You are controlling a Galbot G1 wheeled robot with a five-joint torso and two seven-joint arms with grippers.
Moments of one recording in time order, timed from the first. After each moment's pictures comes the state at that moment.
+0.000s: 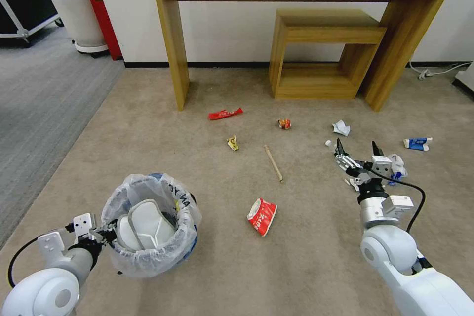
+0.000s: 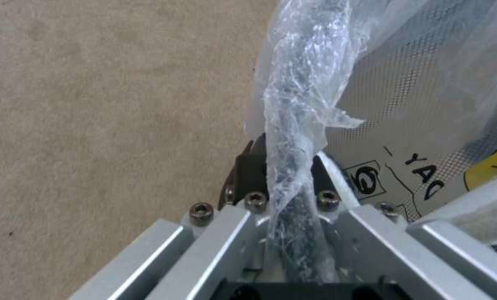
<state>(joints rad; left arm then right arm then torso) 1.63 -1.12 -0.81 -2.15 -0.91 0.61 -0.36 -1.25 0.95 0.39 1.90 0.54 0.21 0.37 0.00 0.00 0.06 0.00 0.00</state>
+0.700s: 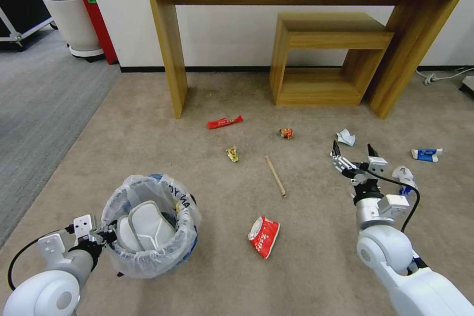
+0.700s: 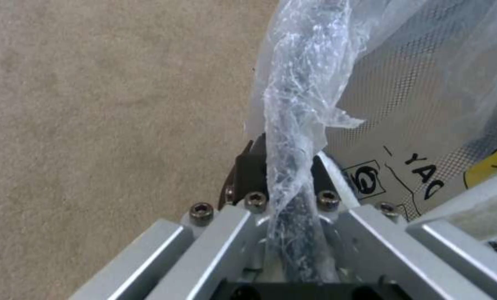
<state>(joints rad) 1.64 -1.13 -0.81 -2.16 -0.89 0.61 -0.36 -1.20 0.92 0.28 1.98 0.79 -0.01 0.53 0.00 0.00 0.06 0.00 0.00</state>
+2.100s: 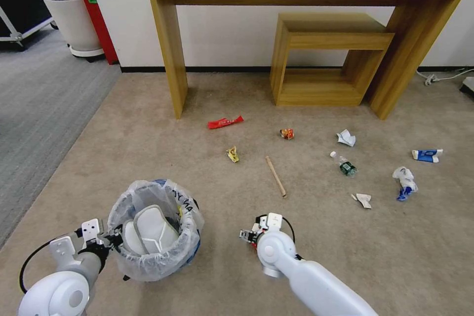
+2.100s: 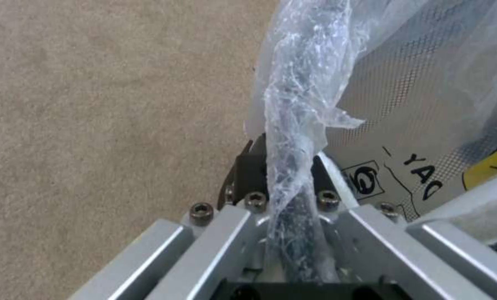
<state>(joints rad) 1.61 -1.15 -0.77 -2.09 -0.85 0.59 -0.34 -0.87 1.25 -0.29 1.49 1.23 -0.41 0.90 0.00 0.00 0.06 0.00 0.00</state>
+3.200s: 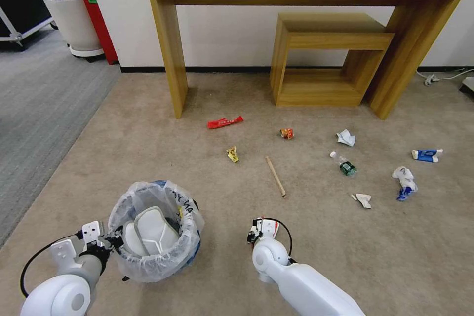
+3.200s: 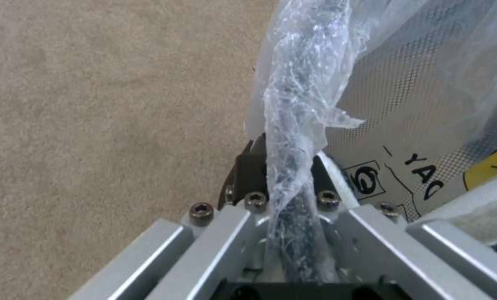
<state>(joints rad) 1.61 -1.16 -0.77 -2.08 -0.83 0.57 -0.32 -0.87 1.27 -0.31 1.36 1.04 -0.30 0.75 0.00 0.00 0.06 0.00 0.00</state>
